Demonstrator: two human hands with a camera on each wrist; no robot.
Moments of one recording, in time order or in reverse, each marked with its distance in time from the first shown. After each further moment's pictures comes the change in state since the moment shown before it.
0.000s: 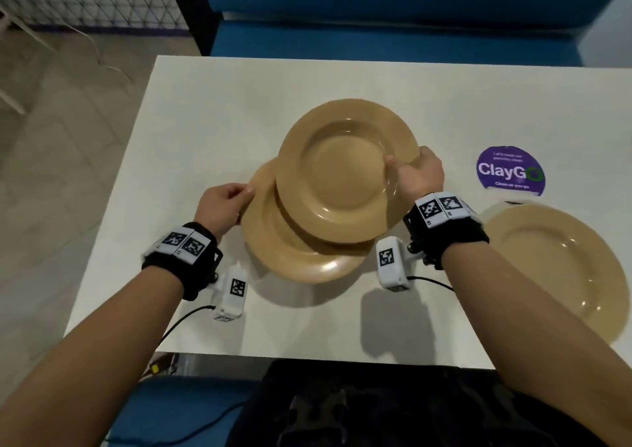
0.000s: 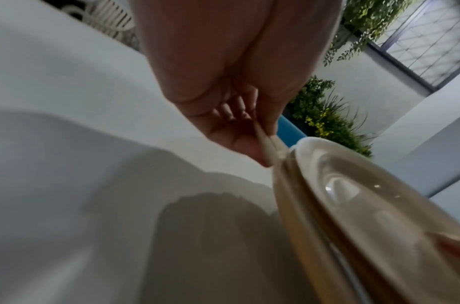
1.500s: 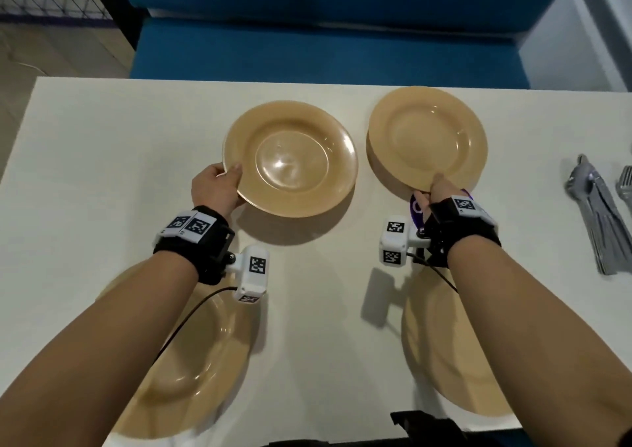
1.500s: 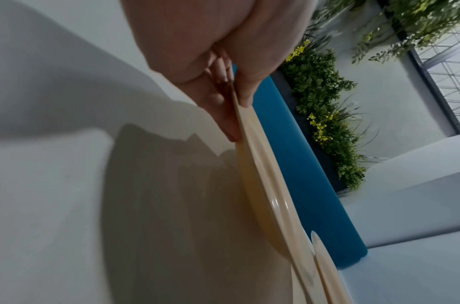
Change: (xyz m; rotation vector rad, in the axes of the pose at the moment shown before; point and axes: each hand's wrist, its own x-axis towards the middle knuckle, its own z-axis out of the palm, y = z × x) left_hand 0.101 0.081 0.143 -0.290 0.204 -0.140; right_hand 0.154 0.056 -0.103 0.123 0.056 0.419
